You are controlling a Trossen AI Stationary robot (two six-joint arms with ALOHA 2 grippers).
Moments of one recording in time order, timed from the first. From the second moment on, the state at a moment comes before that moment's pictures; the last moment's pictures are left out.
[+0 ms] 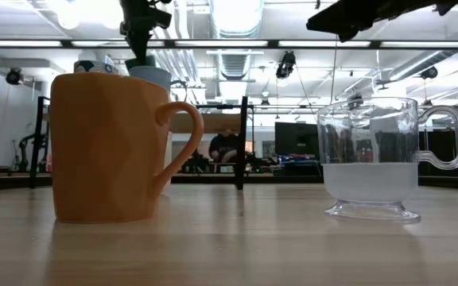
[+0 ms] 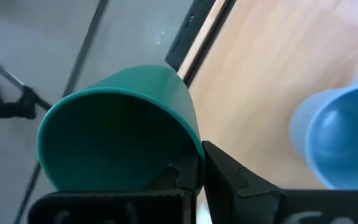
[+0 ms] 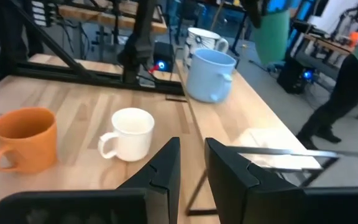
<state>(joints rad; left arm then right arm) 0.70 1.62 2.06 -1.57 -0.29 0.25 -0.08 0.86 0.68 -0.04 0.05 -0.20</state>
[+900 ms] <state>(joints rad) 0.70 1.56 1.89 -1.57 -0.26 0.20 -0.09 0.86 0.67 -0.05 0.05 -0.15</state>
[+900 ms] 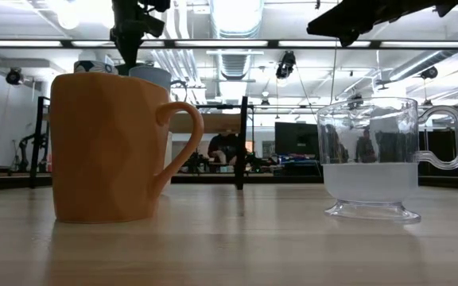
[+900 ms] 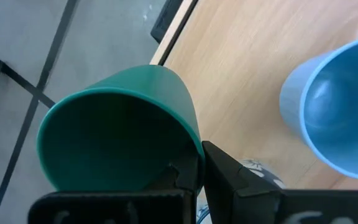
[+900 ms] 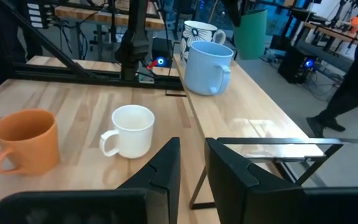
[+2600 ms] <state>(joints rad) 0.70 1.55 1.82 -1.57 -0.17 0.16 -0.09 0.86 0.67 -0.05 0.05 -0.14</state>
